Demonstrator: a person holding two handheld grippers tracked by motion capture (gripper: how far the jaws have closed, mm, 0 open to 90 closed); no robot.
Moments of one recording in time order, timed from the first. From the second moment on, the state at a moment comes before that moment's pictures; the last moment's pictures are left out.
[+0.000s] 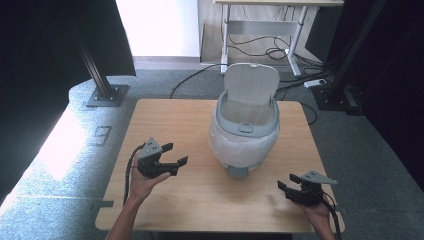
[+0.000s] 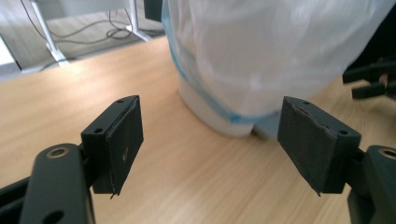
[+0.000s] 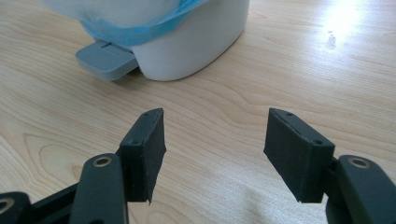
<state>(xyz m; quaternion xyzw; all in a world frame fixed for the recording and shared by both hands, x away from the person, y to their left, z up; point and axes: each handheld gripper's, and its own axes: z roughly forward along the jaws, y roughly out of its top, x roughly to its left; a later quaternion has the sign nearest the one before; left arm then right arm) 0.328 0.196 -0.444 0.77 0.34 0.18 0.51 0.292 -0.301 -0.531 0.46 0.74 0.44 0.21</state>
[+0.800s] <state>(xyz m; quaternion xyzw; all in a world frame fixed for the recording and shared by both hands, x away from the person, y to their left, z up) 0.324 0.194 -0.478 0.79 0.35 0.15 0.48 0.302 -0.319 -0.469 0.45 0.70 0.51 0.23</state>
